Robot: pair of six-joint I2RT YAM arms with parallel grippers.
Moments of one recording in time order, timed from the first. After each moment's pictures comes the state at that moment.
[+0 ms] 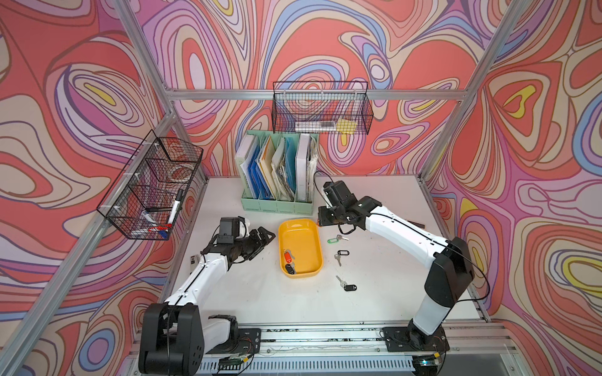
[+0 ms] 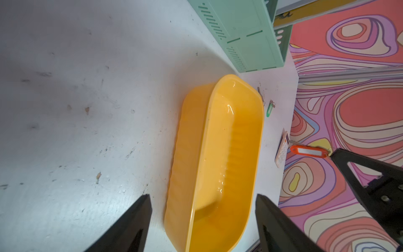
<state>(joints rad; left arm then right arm) -0.04 1.17 0.68 -0.35 0.52 -0.72 0.63 1.73 1.50 -0.69 0.03 0.44</state>
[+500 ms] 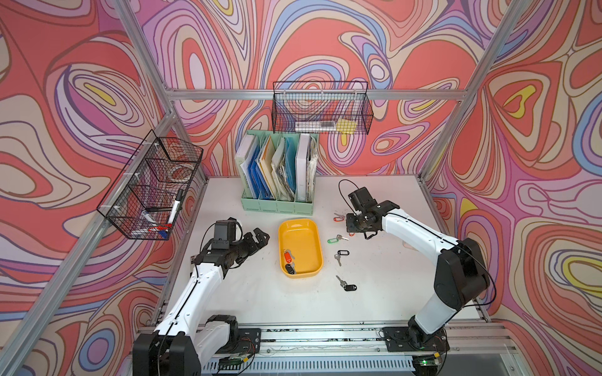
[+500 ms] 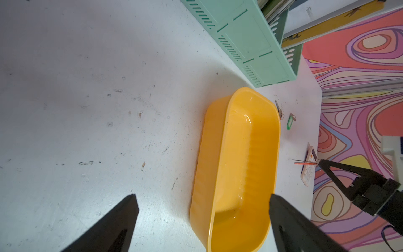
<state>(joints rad) -0.04 1.05 0.68 -0.48 0.35 -0.67 0.43 1.70 1.31 -0.74 0.13 0.39</state>
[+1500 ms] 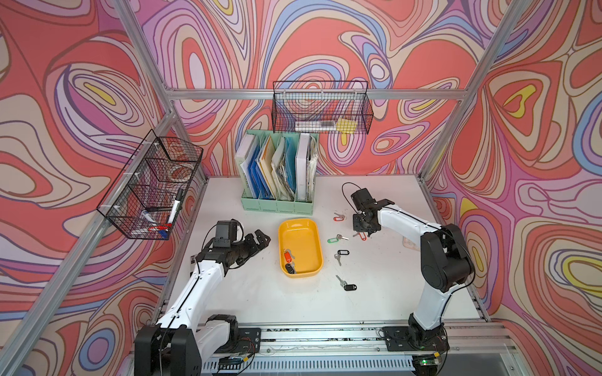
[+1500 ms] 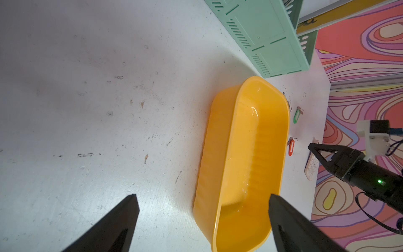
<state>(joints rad) -0.04 1.08 0.68 -0.50 0.39 -0.66 0.36 1.81 1.33 -0.71 0.25 0.36</state>
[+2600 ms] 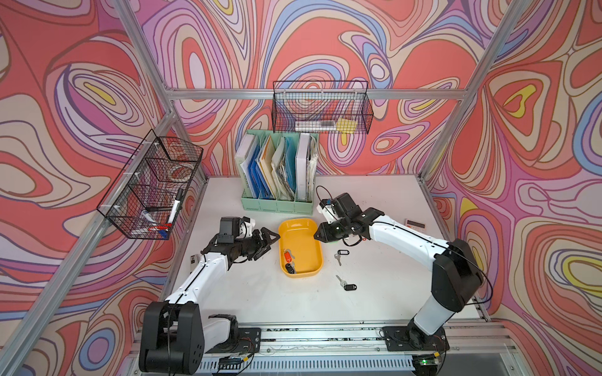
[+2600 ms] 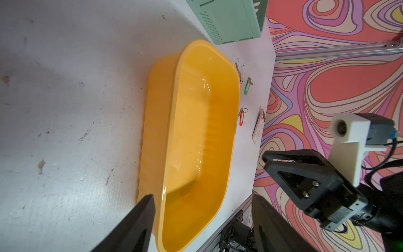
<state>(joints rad) -0.04 1.21 0.66 -0.32 0.73 -0.75 0.66 1.74 1.33 -0.57 -0.35 0.36</state>
